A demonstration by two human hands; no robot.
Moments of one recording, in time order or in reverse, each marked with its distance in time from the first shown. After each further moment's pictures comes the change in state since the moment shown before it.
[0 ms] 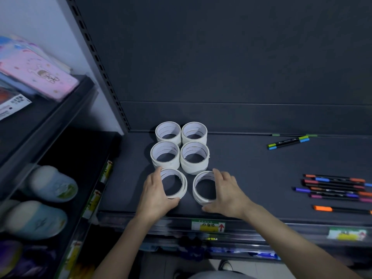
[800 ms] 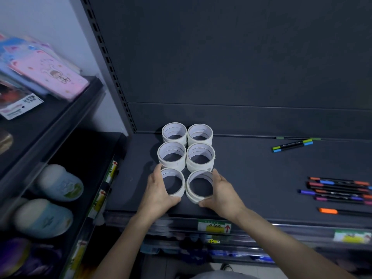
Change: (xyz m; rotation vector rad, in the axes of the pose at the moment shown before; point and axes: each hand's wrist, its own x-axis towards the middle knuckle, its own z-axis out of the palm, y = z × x) left_hand 0.005 -0.008 -0.012 -0.123 -0.031 -0.038; right_hand 0.012 -0.019 0.024 0.162 0.127 0.008
